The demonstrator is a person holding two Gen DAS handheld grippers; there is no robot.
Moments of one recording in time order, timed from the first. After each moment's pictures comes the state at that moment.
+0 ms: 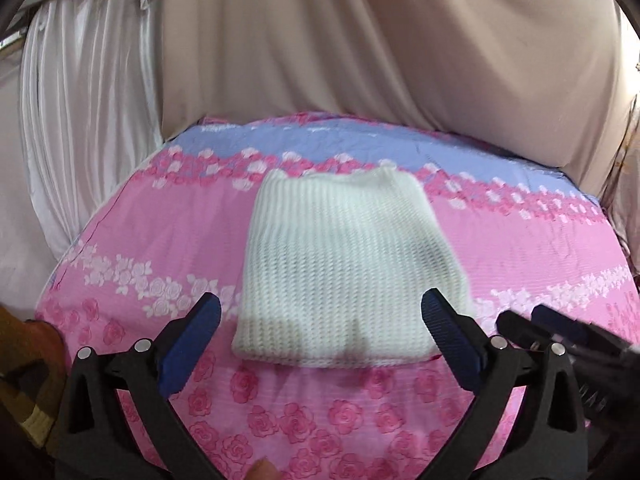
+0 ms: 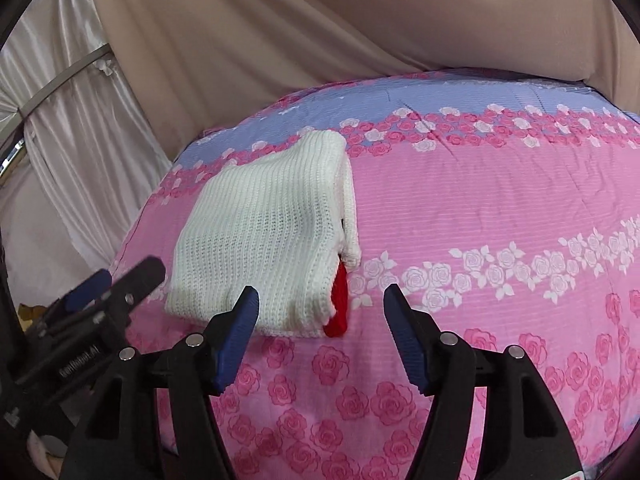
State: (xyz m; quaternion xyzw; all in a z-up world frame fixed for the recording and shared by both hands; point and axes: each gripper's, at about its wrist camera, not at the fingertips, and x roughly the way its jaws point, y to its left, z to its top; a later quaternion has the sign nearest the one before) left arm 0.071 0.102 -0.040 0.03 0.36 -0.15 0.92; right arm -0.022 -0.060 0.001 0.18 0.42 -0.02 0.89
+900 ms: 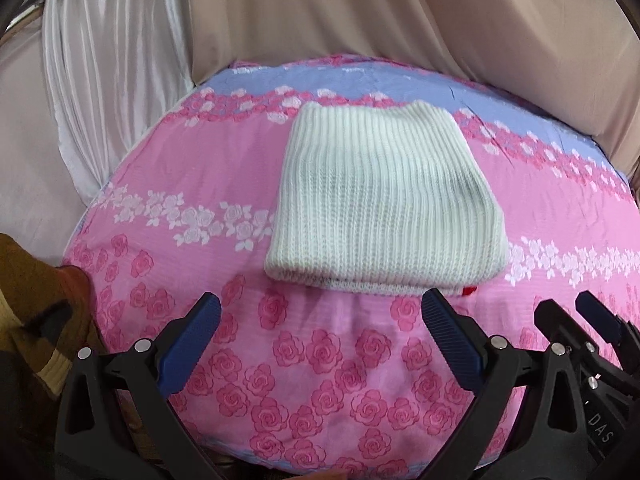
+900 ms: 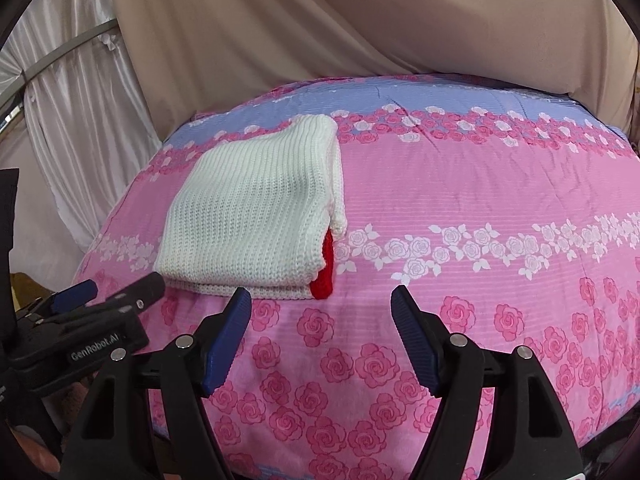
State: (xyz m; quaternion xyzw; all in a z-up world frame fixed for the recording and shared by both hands) left arm 0.049 0.112 -0.066 0.06 0.46 -0.08 0.88; right arm -0.050 -0.035 -0.005 0.13 0.43 -0.05 0.89
